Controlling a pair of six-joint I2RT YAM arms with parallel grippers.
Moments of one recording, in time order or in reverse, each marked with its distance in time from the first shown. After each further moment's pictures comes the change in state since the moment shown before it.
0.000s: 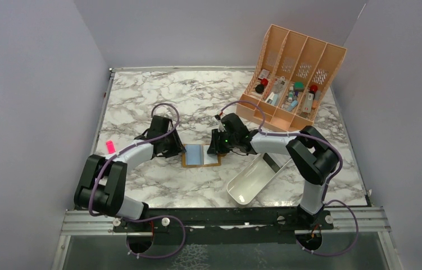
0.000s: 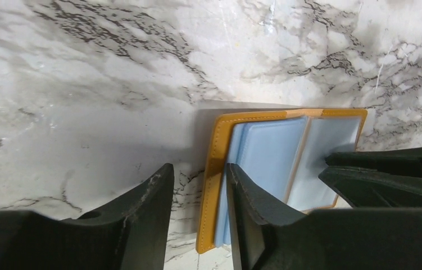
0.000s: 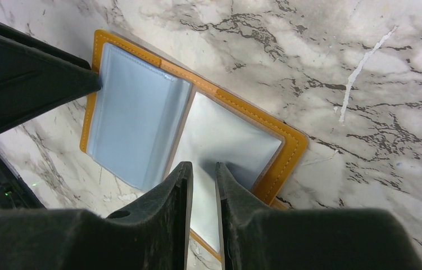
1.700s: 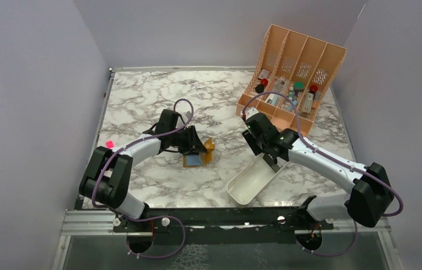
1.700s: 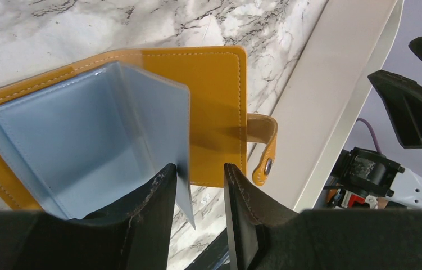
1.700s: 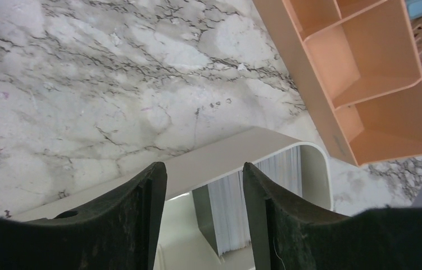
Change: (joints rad) left arm -0.079 0.069 0.095 0.051 0.457 0.012; right arm -0.007 -0.546 -0.055 -0.665 0.651 -0.514
